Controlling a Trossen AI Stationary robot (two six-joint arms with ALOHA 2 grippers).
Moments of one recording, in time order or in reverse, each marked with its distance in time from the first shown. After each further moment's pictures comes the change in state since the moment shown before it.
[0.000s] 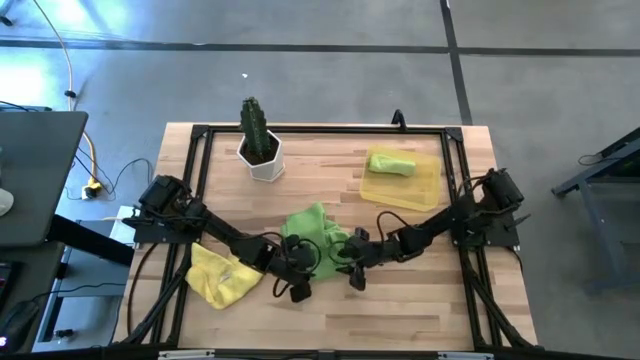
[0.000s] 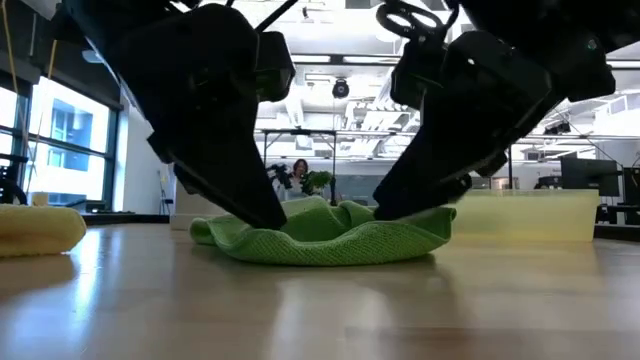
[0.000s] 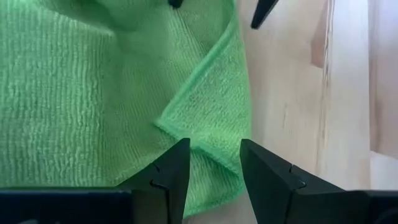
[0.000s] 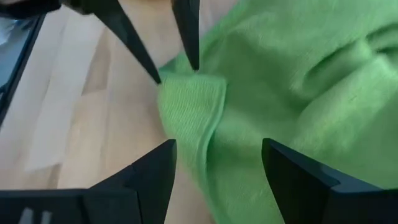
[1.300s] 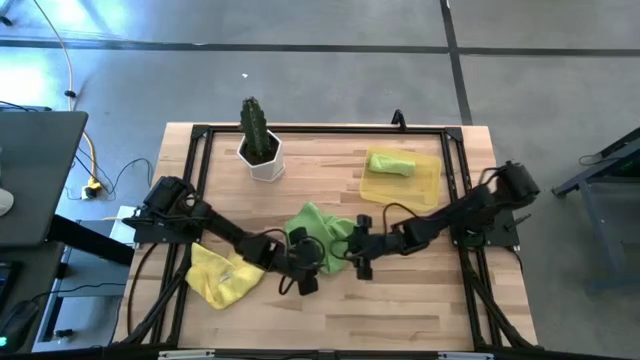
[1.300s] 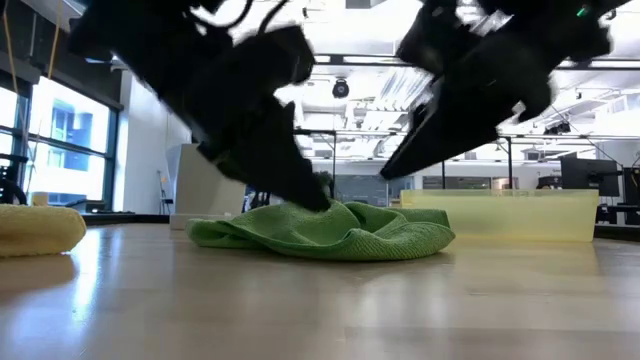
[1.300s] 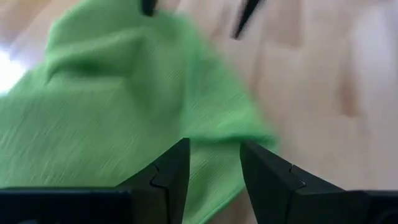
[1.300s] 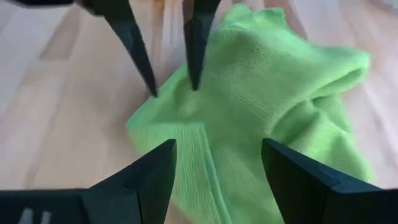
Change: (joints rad) left arm 0.023 0.033 0.002 0.127 -0.156 0.176; right arm -0.031 -0.135 0.033 -0.242 0.092 -0.325
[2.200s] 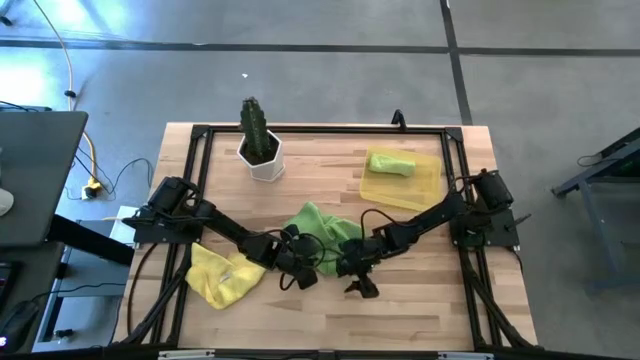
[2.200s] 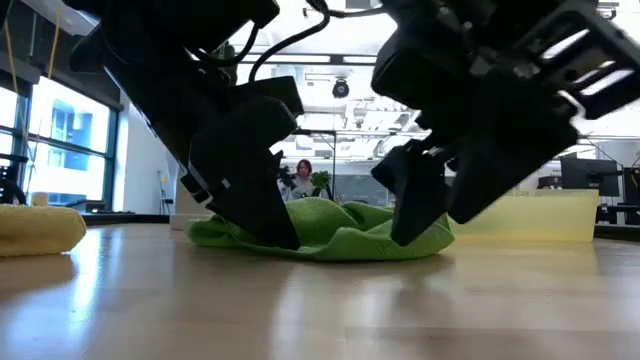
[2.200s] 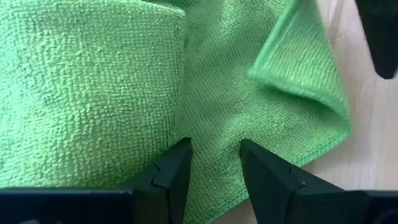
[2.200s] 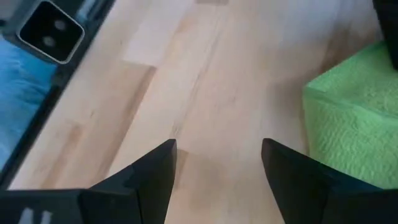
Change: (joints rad) left arm 0.027 0.035 0.002 -0.147 -0.006 -0.186; right arm -0.038 0.202 0.128 -0.003 -0.592 -0.086
